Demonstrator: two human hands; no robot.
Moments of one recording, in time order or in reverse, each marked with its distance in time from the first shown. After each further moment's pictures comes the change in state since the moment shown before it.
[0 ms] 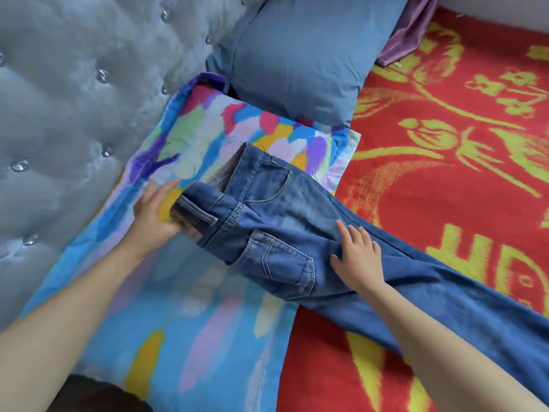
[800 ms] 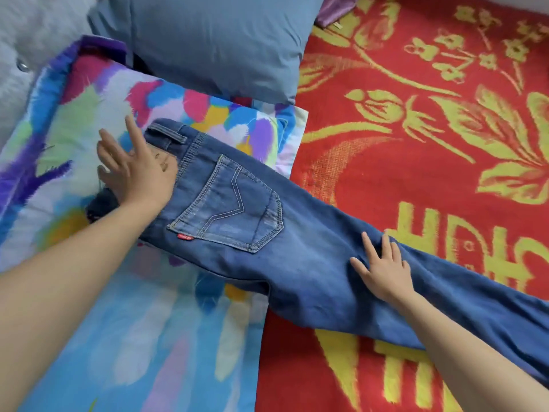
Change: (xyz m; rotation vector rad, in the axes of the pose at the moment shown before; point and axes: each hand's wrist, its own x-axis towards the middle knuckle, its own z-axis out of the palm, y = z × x) left_hand 0.120 0.064 0.098 0.406 0.158 -0.090; right_hand -0.012 0.108 0.016 -0.074 -0.290 0.462
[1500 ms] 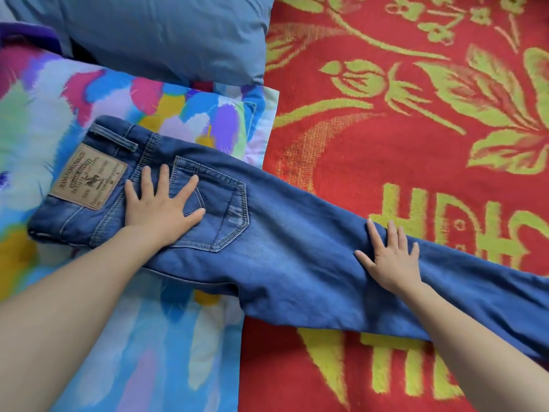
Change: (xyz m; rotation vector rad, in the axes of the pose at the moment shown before) left_hand -0.035 0.024 0.062 0.673 -0.512 0.399; right_hand 0.025 0.055 0.017 -0.043 -0.004 0.023
